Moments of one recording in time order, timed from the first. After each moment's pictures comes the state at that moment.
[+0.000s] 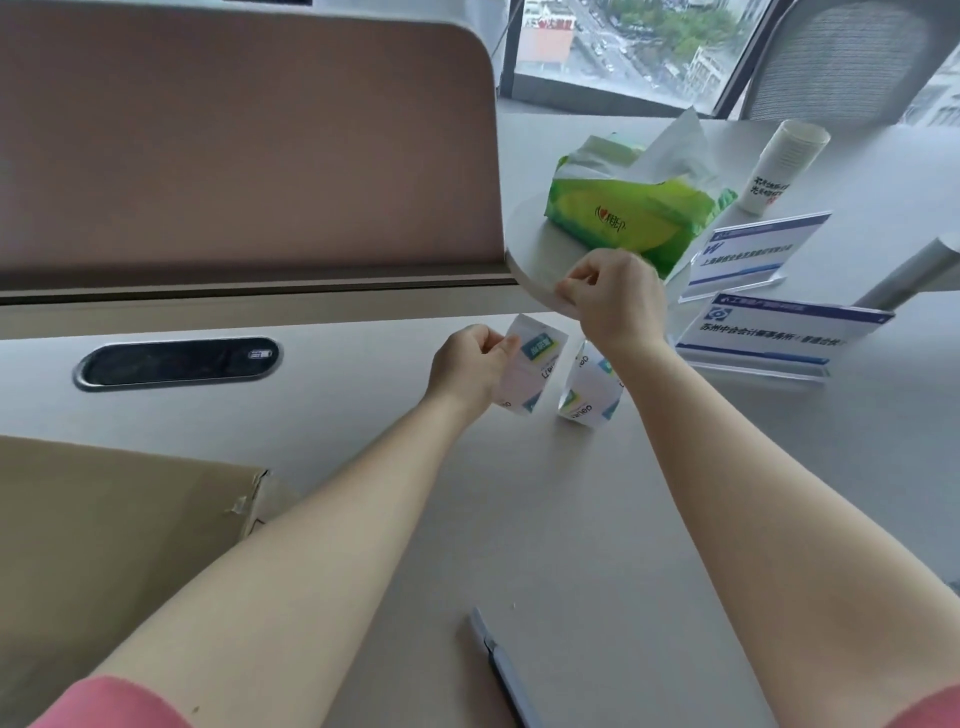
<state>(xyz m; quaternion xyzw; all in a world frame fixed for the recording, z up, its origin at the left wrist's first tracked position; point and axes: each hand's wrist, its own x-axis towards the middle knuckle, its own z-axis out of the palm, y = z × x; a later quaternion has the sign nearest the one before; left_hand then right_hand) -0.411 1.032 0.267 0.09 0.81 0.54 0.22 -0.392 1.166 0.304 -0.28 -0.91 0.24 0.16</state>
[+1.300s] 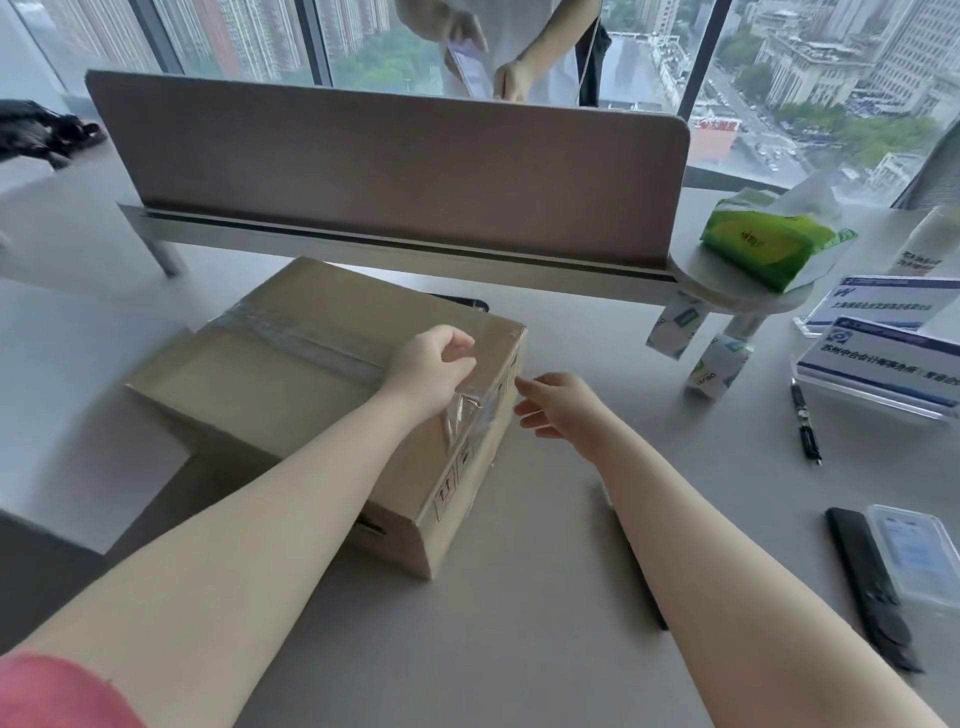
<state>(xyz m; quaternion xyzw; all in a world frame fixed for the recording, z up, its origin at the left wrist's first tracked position) -0.271 0.788 0.345 0.05 0.90 0.43 0.05 -0.258 0.937 0.310 -0.17 -0.80 0.56 -0.15</state>
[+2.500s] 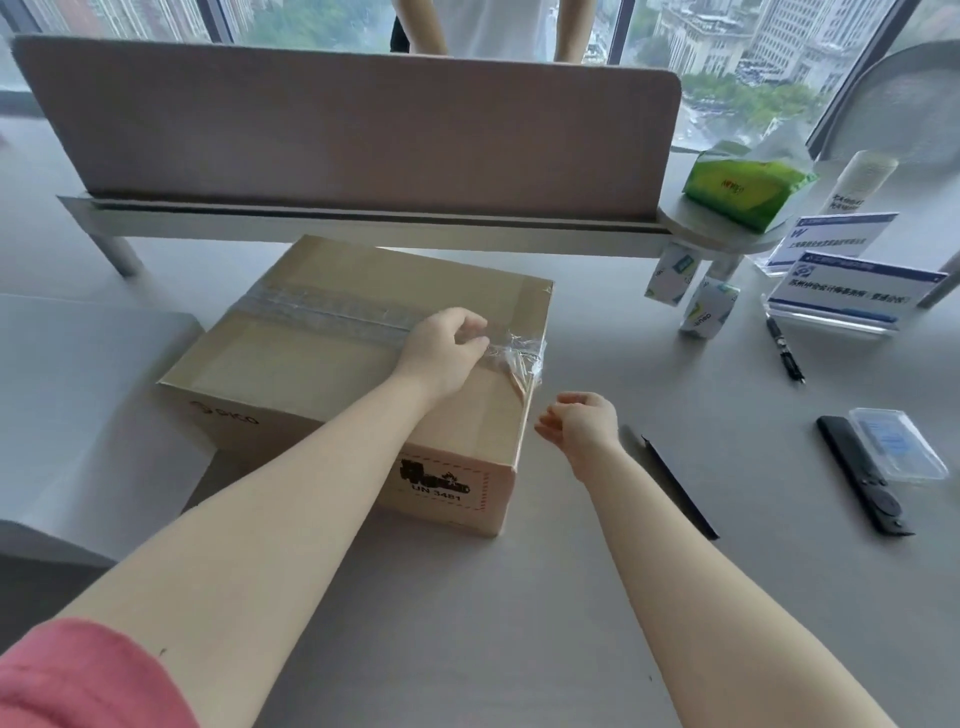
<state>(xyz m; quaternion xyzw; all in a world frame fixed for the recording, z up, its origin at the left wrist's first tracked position) -0.268 0.730 0.334 0.15 0.91 0.38 0.09 -0.216 0.866 0.265 -0.41 -0.56 0.71 0.05</state>
